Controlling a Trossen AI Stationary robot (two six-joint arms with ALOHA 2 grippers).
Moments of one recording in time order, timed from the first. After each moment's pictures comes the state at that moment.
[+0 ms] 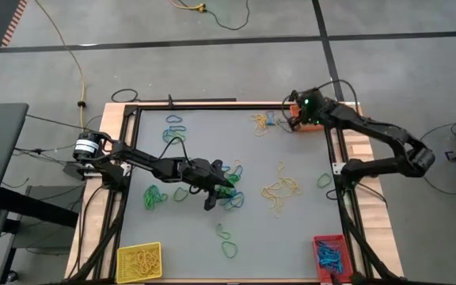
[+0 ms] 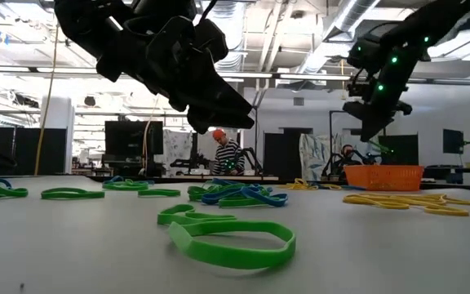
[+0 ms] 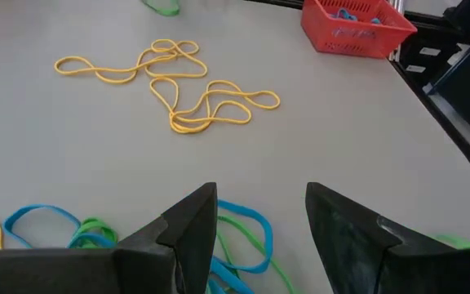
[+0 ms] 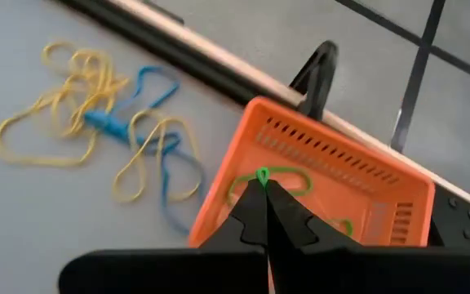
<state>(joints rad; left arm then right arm) -0.05 1.68 0.78 0.43 0.16 -0.15 -0.84 1.21 0.78 -0.47 0.30 0.08</state>
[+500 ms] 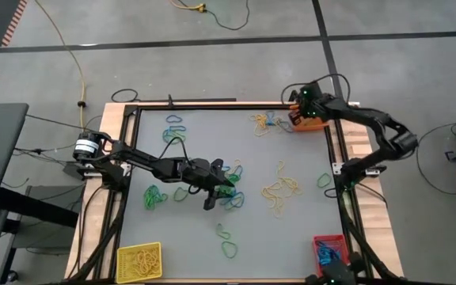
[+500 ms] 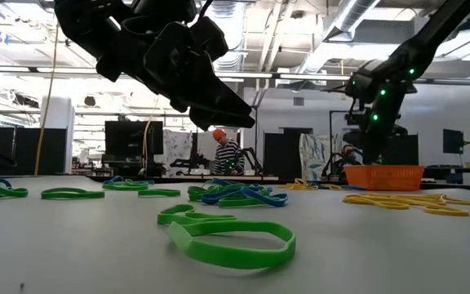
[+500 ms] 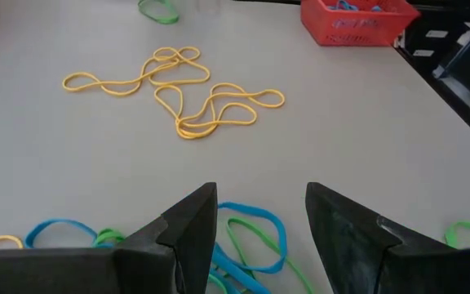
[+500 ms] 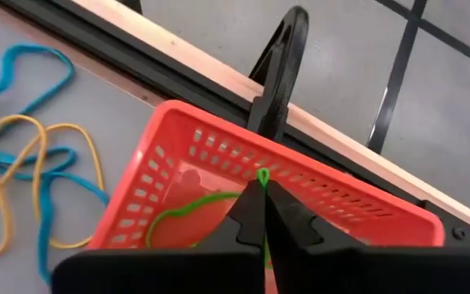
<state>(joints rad) -0.05 1.68 0.78 0.43 0.15 -0.06 -1.02 1.46 0.78 -0.27 0.26 -0.07</state>
